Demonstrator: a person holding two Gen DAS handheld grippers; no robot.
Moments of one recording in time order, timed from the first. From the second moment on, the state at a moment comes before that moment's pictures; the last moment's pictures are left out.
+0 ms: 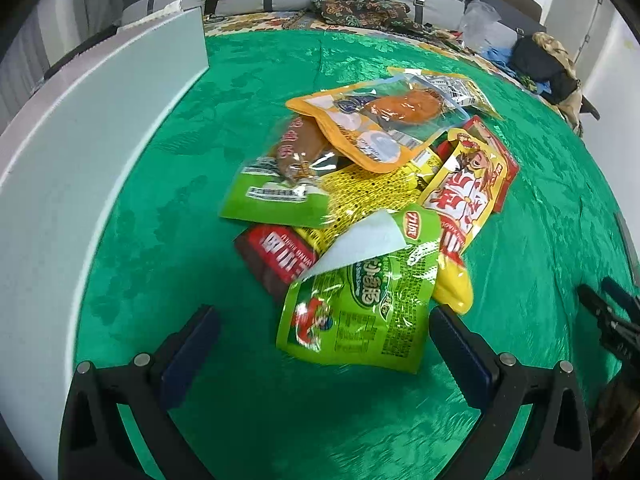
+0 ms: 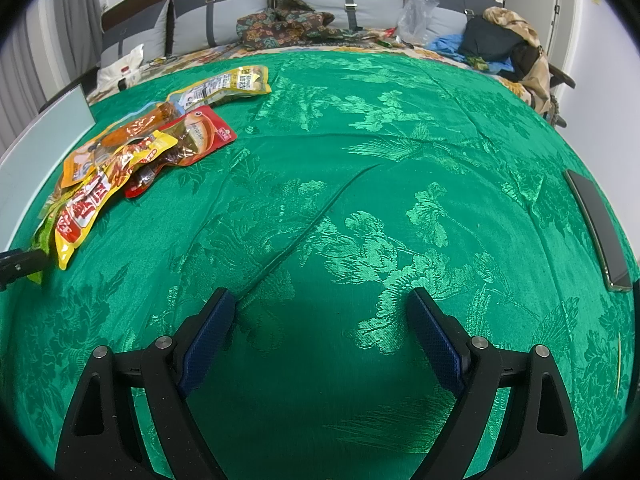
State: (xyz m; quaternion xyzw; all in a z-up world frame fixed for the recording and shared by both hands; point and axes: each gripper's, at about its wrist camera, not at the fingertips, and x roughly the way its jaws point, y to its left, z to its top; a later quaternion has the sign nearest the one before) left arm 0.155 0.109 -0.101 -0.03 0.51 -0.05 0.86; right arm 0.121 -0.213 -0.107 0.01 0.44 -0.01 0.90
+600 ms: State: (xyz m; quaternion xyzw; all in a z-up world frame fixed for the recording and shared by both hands) left arm 0.166 0.096 -0.103 0.03 0.52 -0.08 0.85; right arm 0.121 -0.213 -0.107 0.01 0.44 -0.01 0.90
